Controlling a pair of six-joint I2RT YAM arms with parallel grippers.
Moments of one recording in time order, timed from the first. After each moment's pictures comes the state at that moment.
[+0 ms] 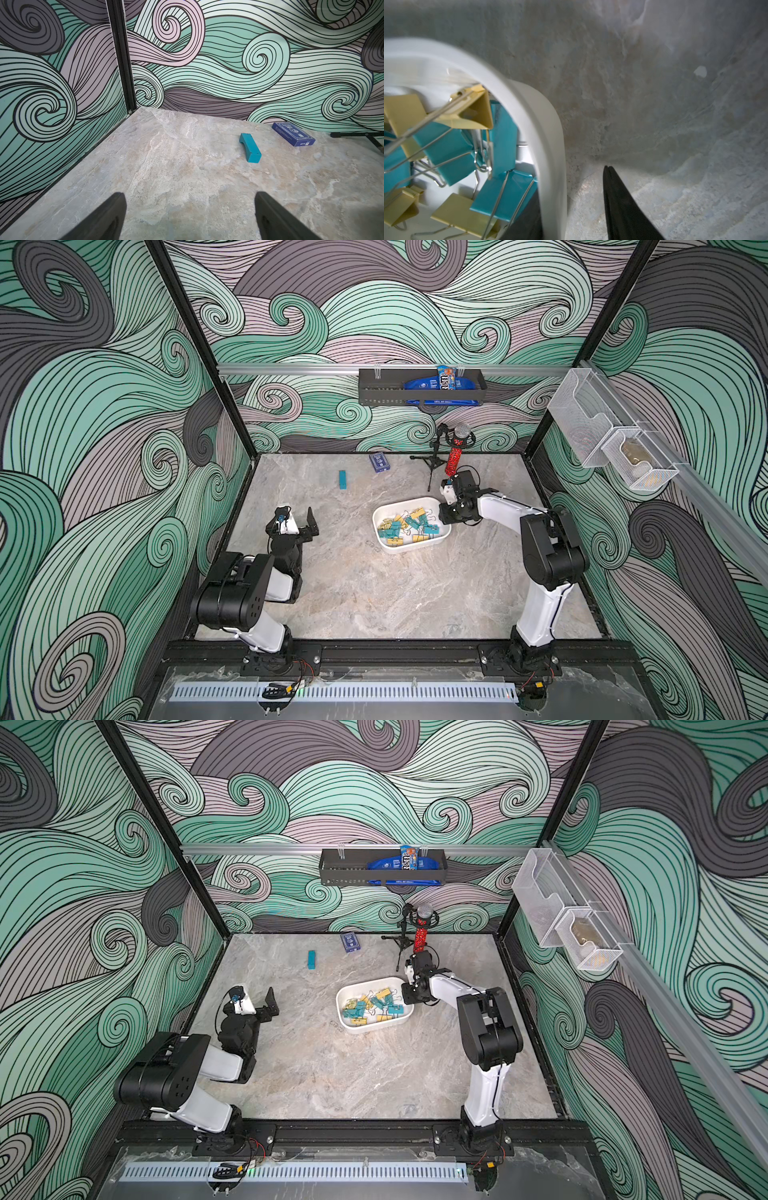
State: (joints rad) left arm -0.07 1.57 0.20 1.32 -0.24 -0.06; right arm 0.26 1.90 1.21 -0.47 -0.07 0.11
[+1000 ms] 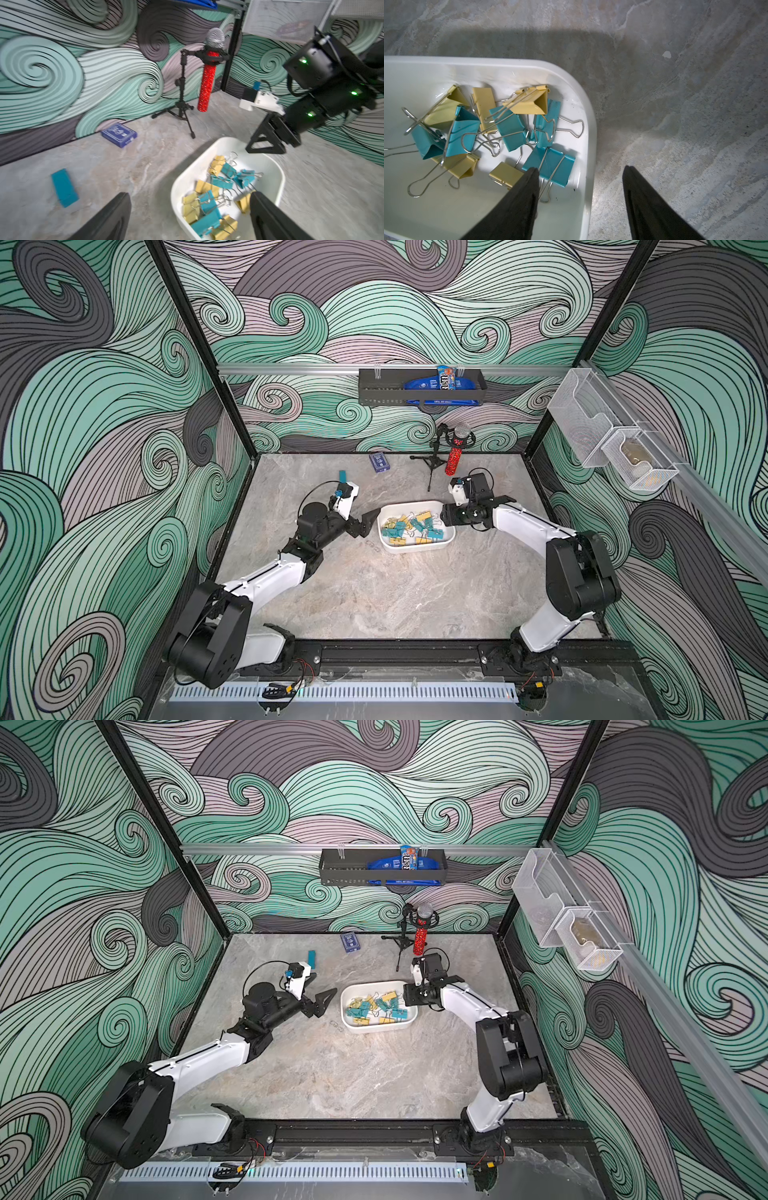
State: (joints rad) left arm -0.42 1.33 0.60 0.54 0.37 -0.01; right arm 0.26 1.68 1.09 -0.44 -0.10 0.15
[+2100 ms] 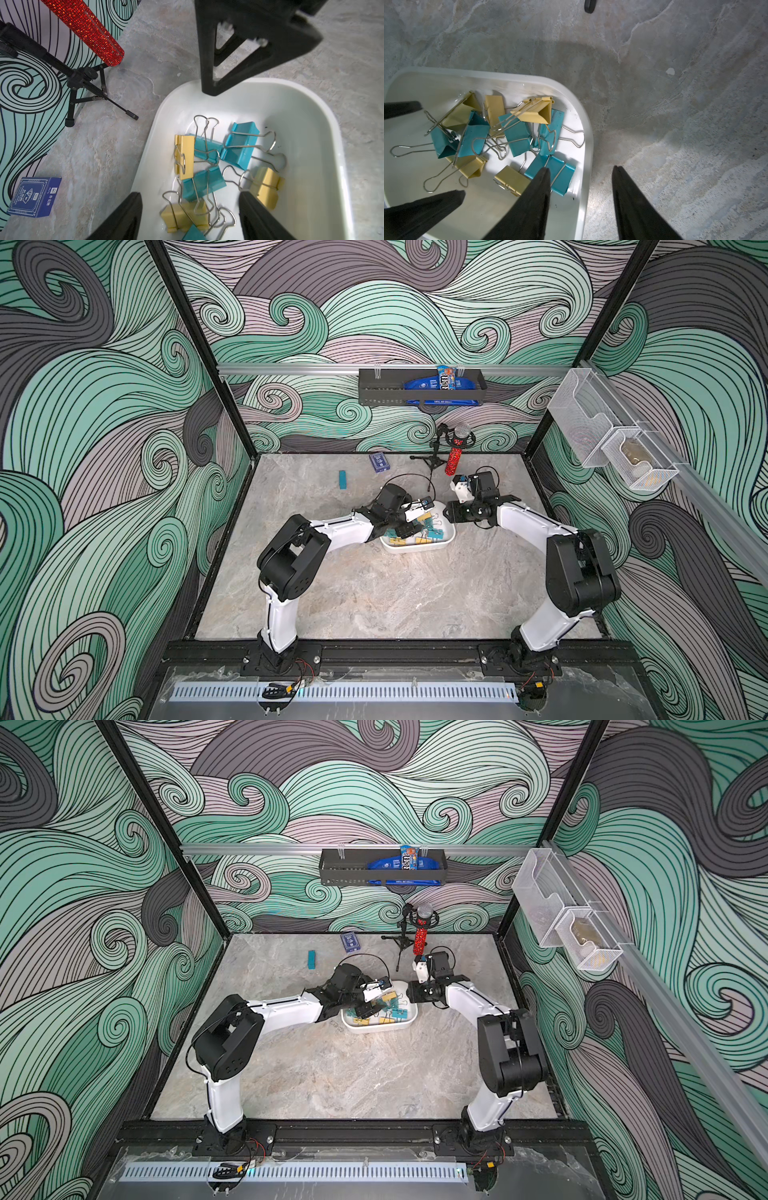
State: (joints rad) left arm -0.70 1.96 1.25 0.05 0.18 0.59; right arm 0.20 1.69 1.09 -0.39 -0.20 0.11
